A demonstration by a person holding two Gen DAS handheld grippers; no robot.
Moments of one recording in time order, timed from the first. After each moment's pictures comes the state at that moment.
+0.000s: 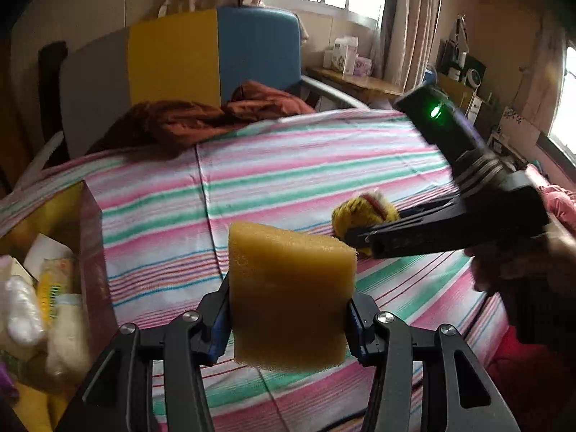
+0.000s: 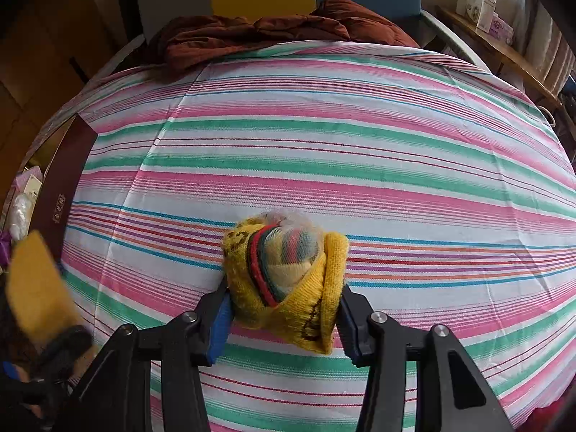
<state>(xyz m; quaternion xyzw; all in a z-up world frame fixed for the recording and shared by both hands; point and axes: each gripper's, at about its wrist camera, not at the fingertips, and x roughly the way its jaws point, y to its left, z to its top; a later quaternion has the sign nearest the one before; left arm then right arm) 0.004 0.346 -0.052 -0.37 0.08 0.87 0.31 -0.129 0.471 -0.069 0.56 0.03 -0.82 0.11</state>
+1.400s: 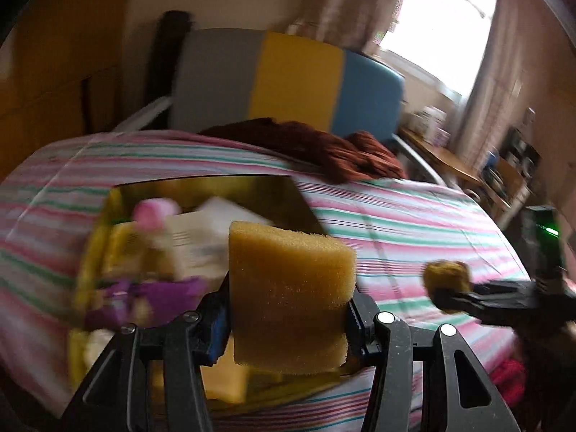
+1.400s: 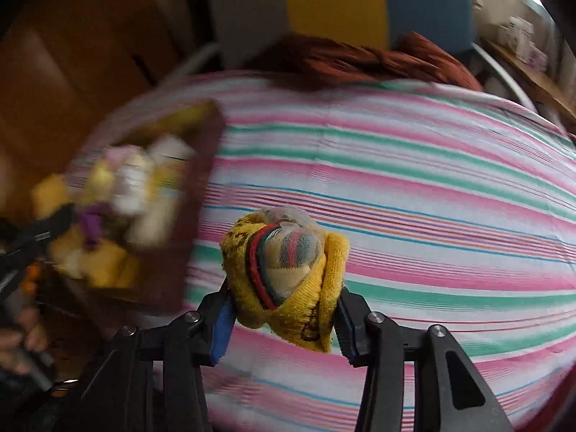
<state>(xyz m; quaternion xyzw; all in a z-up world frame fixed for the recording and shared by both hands) -0.008 0.104 -0.004 -0.36 -0.06 0.91 0.18 -0.034 0.350 -0.003 0.50 0.00 -0.83 0.23</state>
